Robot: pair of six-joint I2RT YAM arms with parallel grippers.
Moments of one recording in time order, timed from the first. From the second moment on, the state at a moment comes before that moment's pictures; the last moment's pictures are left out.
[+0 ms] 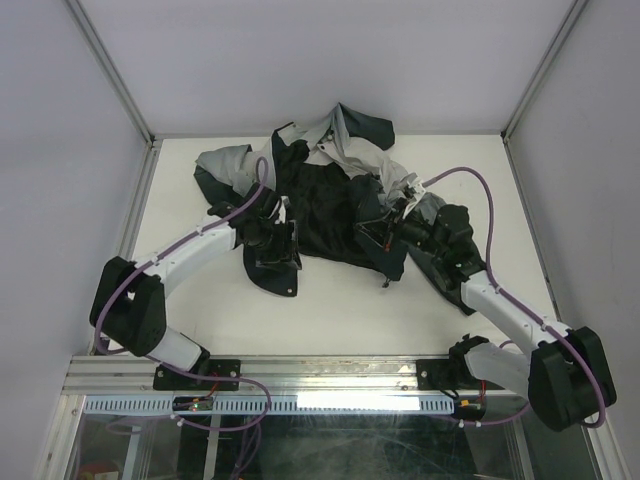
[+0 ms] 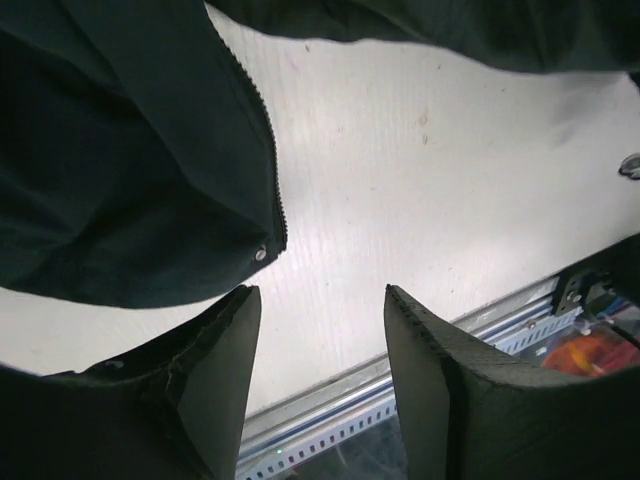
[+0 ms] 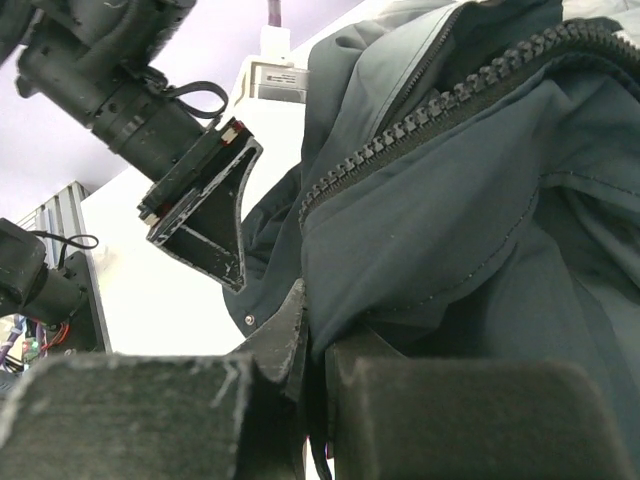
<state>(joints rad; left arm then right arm) -0.51 1.52 1.08 -0.68 0.30 -0.53 0.41 1.08 0.57 0.45 -0.62 0.29</state>
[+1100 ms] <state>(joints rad) -0.61 1.72 1.05 -0.65 0.02 -0.54 0.41 1.08 0.53 0.45 -0.62 0.28</state>
